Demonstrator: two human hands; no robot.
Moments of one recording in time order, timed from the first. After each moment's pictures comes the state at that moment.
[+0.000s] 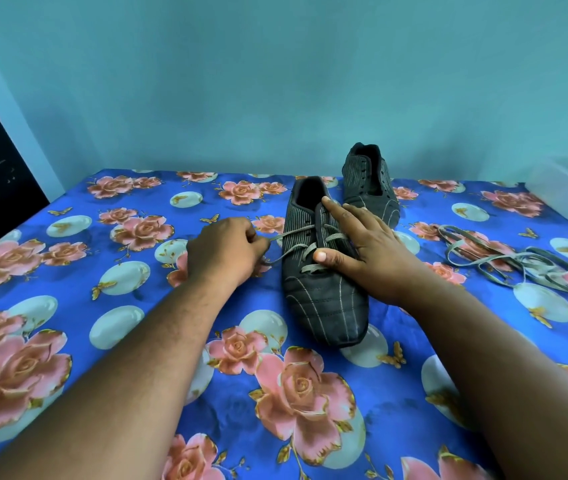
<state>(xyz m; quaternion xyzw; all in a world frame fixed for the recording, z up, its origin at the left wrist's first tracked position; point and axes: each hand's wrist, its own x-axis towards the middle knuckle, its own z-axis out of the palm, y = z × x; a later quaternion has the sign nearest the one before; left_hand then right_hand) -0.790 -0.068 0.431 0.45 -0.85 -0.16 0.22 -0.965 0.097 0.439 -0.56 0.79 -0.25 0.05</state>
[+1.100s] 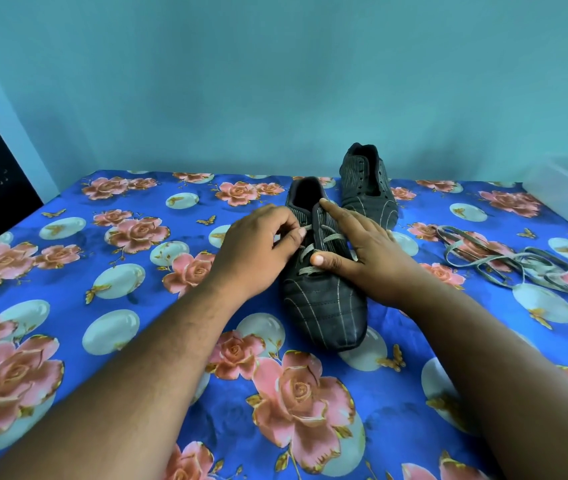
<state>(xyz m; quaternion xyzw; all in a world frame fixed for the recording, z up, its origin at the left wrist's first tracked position) -0.805 -0.045 0.433 0.19 -0.88 -0.24 0.35 -0.962 0.096 0.439 -0.56 0.78 -0.28 0.07</state>
